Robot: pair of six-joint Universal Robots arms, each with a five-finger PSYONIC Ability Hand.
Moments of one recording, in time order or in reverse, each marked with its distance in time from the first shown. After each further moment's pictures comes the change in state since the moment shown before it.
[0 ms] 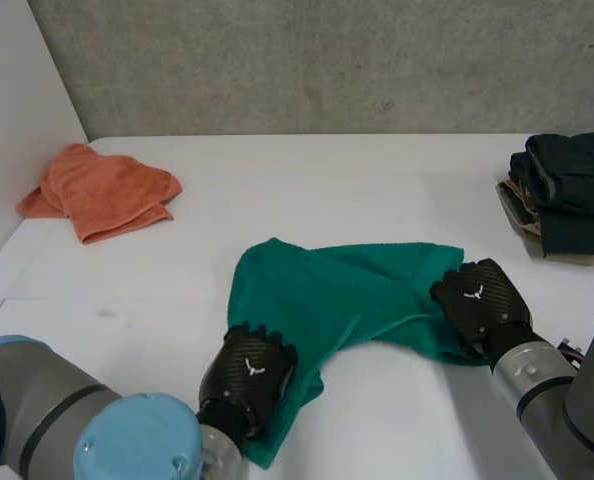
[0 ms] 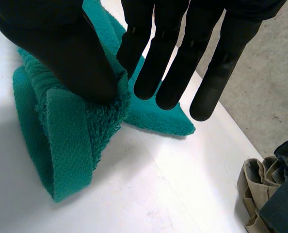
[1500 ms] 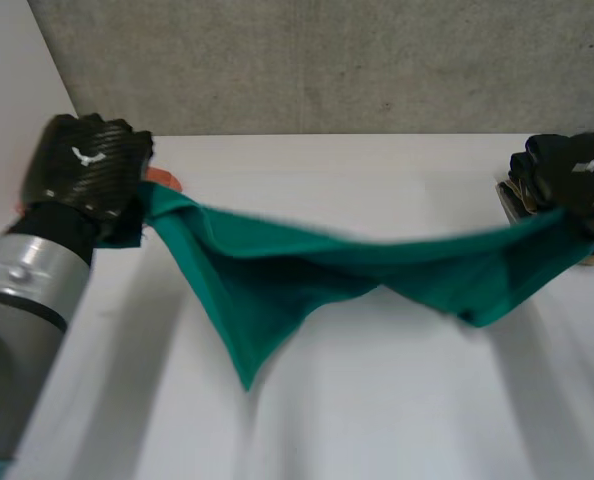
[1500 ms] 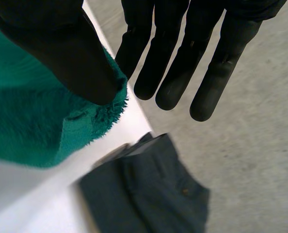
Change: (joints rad) left arm 0.413 0.525 0.110 -0.157 0.153 0.056; right arm -0.191 -0.241 -0.434 0.545 -0.013 -0.195; left_hand 0.627 0.674 0.661 0.686 0.616; right_hand 0.000 0.000 0.006 0.004 0.000
